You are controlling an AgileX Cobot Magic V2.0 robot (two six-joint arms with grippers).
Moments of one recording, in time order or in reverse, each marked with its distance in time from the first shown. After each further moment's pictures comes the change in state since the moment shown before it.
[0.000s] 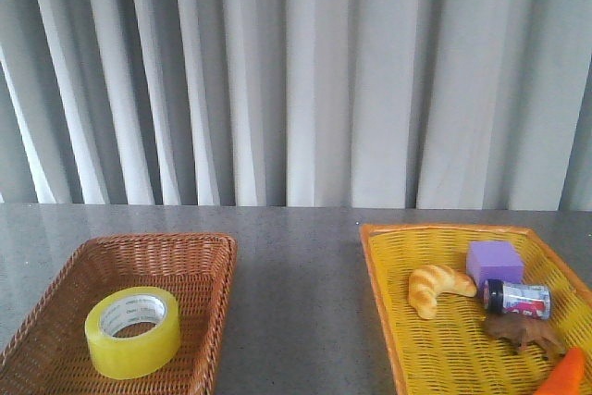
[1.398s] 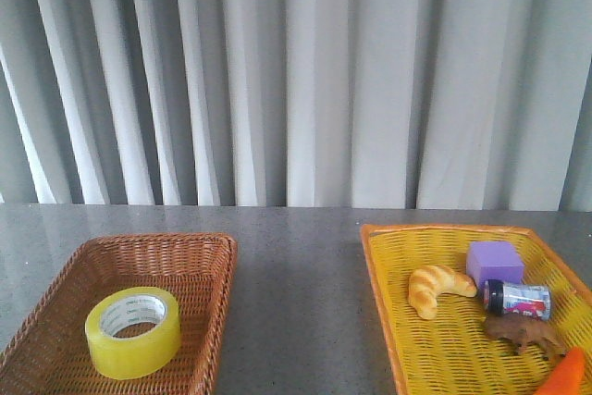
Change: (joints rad) left arm 0.041 -0.488 0.521 0.162 -0.410 -0.224; right arm 0.000 0.000 0.000 0.000 0.001 0.000
